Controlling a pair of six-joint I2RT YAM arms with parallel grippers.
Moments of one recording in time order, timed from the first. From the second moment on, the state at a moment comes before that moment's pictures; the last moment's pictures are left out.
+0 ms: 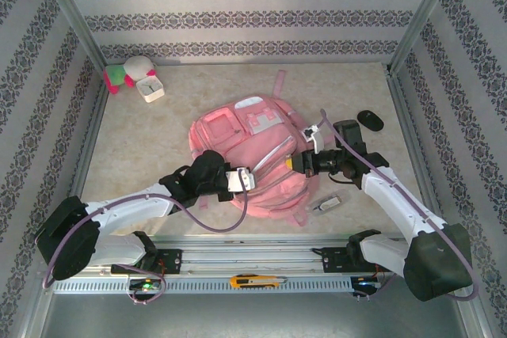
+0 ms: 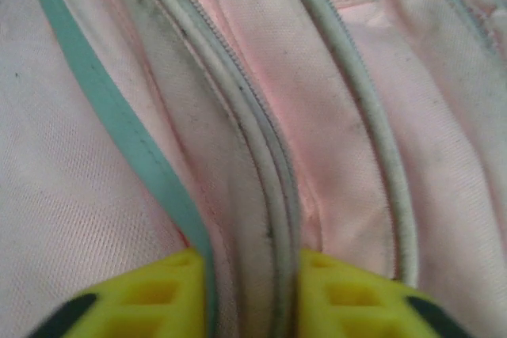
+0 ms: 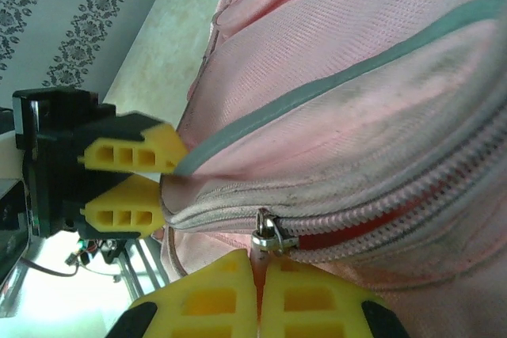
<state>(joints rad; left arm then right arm) -0.79 1.24 0.60 0.02 0.19 0.63 0.26 1.12 0.71 -0.41 -0.84 0.19</state>
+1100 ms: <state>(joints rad) -0.60 1.04 0.68 -0.21 0.33 0.58 0.51 0.95 0.89 -0.60 -0.56 0.06</state>
